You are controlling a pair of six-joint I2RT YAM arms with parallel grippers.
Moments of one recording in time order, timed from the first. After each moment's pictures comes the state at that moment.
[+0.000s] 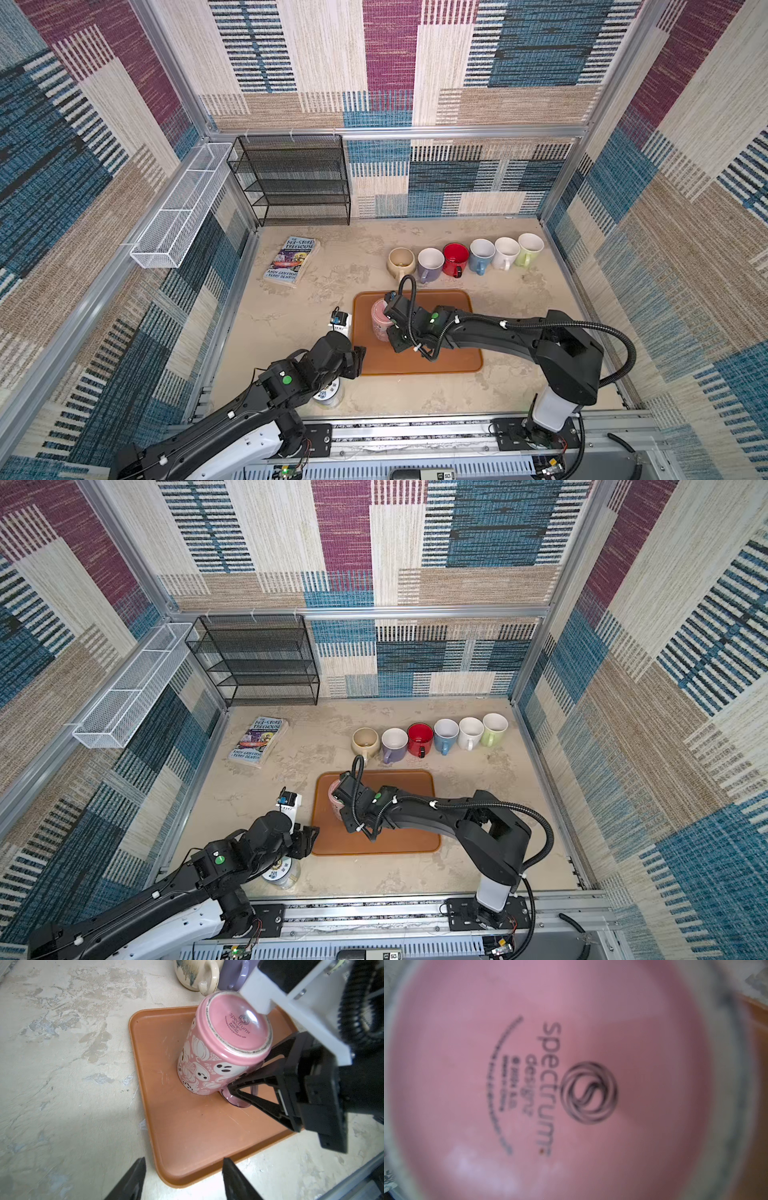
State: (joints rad) left arm -0.87 0.72 0.50 -0.58 -0.25 -0.56; right arm 1.00 1.74 1.14 -0.46 0.12 0.48
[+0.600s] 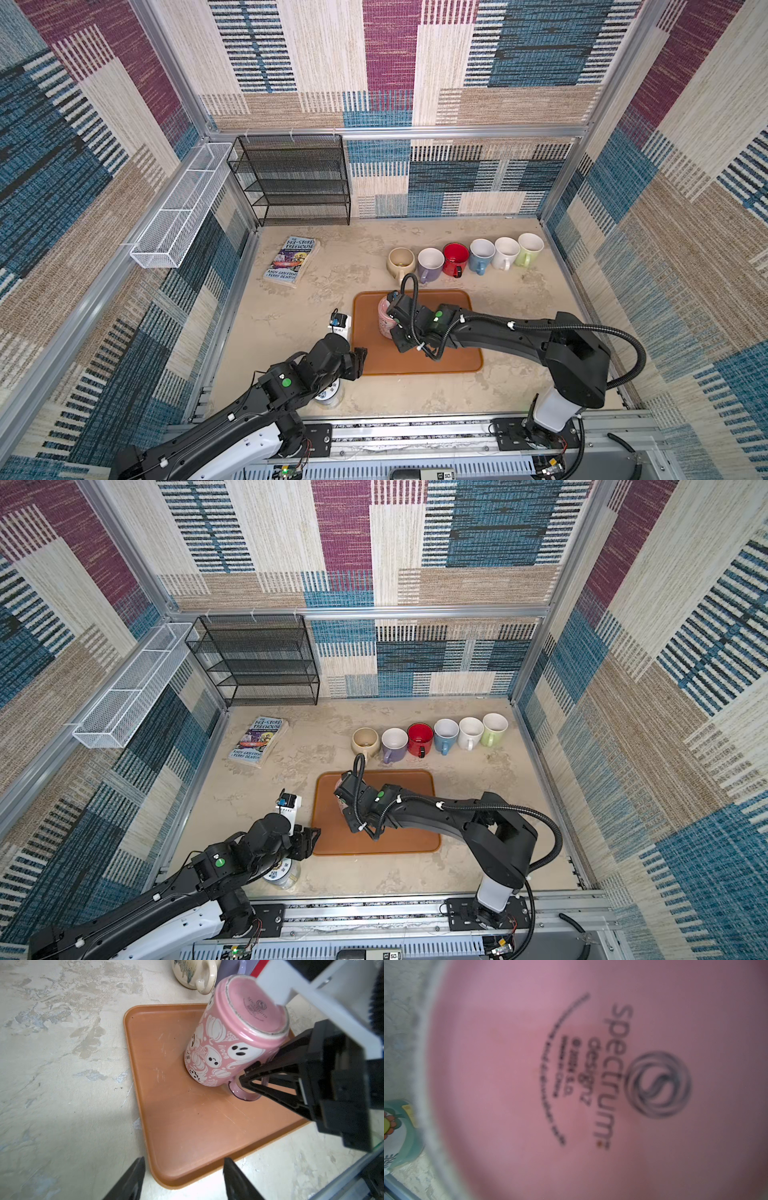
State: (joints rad) left arm -0.86 0.69 0.46 -0.53 -0.21 -0.58; right arm 1.00 1.66 1.12 -0.52 0.14 0.45
